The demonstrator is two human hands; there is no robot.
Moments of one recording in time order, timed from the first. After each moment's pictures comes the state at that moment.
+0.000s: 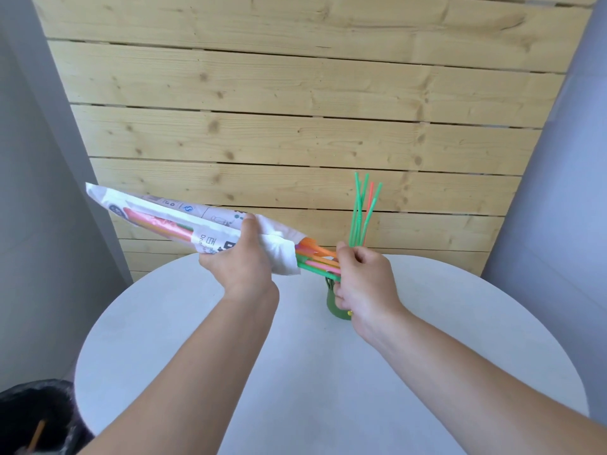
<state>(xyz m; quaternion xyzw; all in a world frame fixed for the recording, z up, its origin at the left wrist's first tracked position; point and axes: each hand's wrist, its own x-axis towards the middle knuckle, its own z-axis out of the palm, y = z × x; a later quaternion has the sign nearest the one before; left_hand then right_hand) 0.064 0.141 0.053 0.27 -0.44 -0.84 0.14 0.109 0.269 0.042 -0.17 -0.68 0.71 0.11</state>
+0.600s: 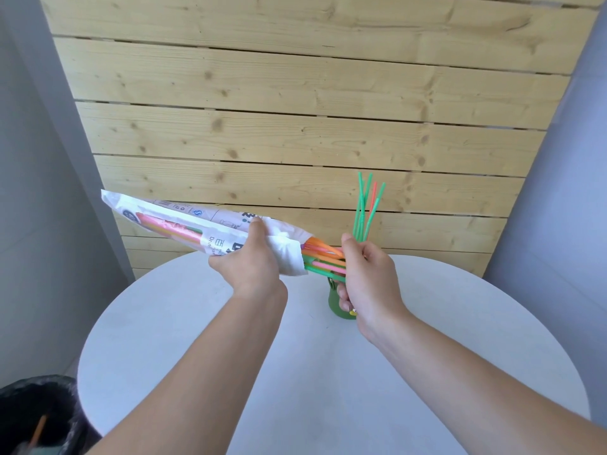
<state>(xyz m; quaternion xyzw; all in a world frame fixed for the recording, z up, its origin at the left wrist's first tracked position) 0.061 0.146 0.048 0.29 -0.42 -0.85 0.12 0.107 0.273 0.037 -0.14 -0.69 0.69 0.14</state>
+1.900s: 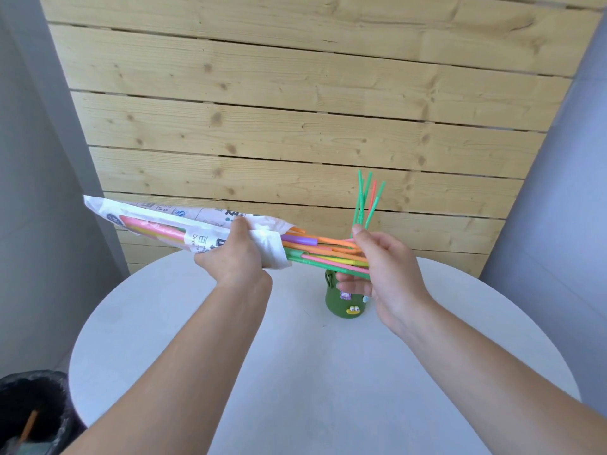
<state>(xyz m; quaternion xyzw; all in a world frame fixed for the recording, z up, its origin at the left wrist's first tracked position) 0.044 0.130 0.046 0.33 -0.39 -0.85 0.14 0.116 0.295 0.060 -0.10 -0.64 0.76 0.11</state>
